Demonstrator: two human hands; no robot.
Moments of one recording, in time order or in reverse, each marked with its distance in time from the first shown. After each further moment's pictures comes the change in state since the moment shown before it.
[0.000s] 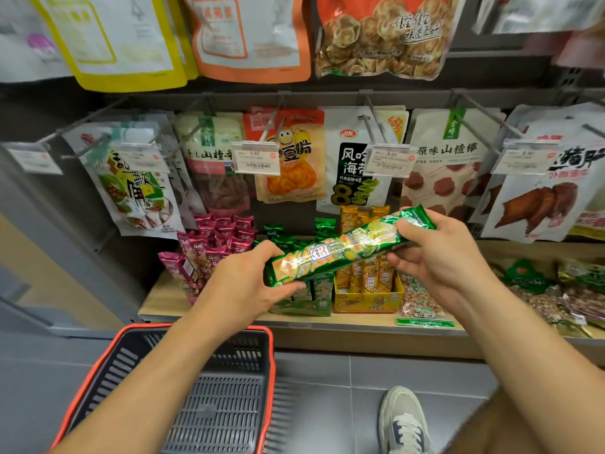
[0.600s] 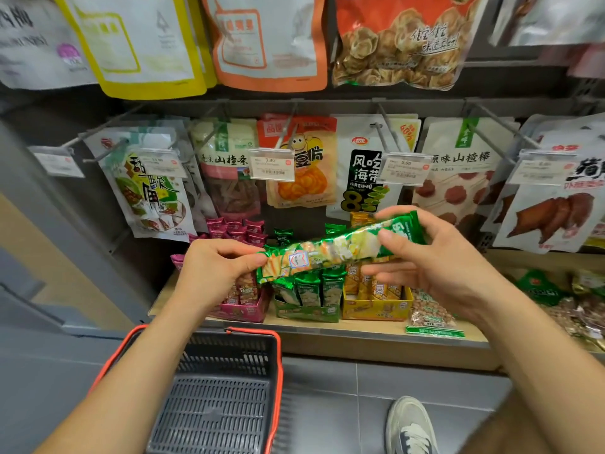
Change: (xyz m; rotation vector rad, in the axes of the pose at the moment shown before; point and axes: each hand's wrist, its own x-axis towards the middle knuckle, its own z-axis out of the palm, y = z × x) left_hand 0.008 -0.031 -0.024 -0.591 0.208 -0.372; right_hand -0.012 -0.010 0.008 -0.072 -0.387 -0.016
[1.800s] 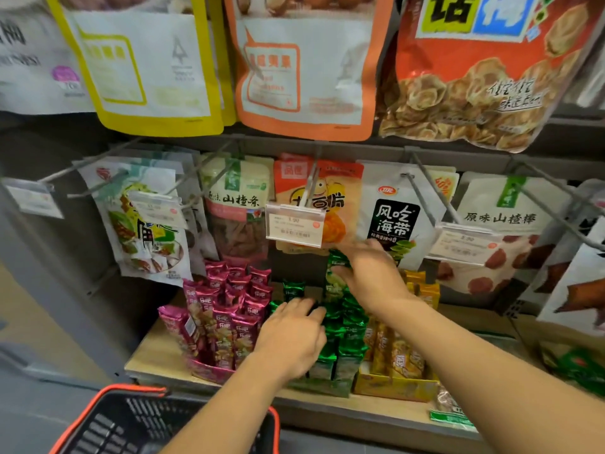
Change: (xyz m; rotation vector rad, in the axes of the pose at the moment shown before) left_hand 0.065 -0.067 0.101 1.017 -0.450 0.309; right_hand 0.186 0.054 0.029 -1.504 0.124 -0.417
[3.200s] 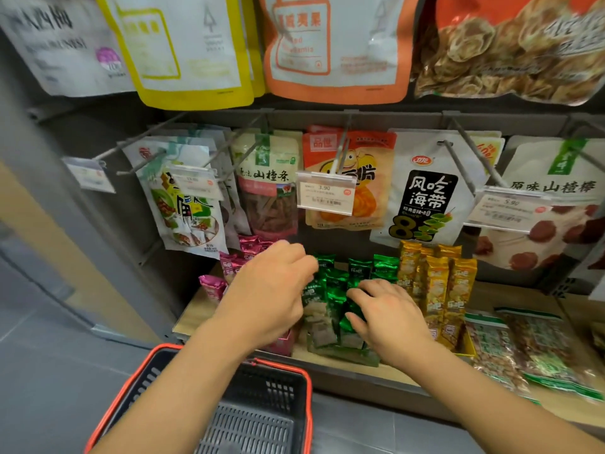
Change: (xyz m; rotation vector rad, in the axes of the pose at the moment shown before) left_hand -0.069 -0.020 -0.101 -0.016 0.357 0.148; right_hand -0.083 -0.021 0.052 -0.118 -0.144 -0.113
